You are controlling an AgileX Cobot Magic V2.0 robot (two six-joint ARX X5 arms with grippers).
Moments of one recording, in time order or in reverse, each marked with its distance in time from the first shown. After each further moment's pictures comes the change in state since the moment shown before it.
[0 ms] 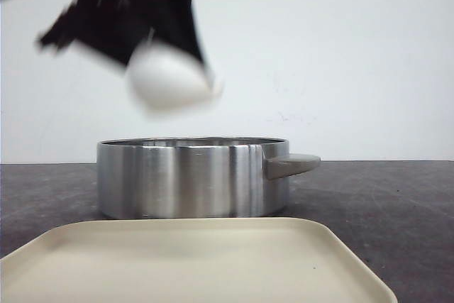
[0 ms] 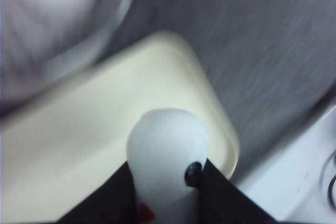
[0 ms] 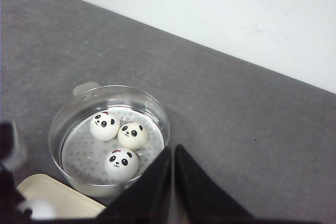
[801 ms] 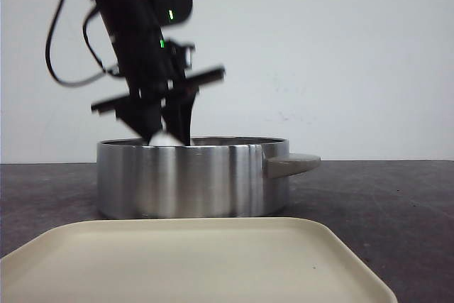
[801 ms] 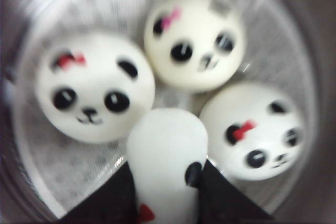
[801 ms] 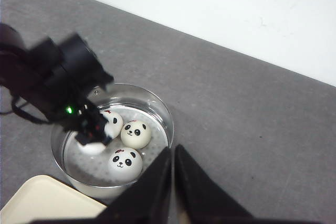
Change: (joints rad) left arm 0.360 0.626 0.415 -0.124 0.000 0.172; right arm 0.000 0.037 -0.003 0.015 -0.001 0.024
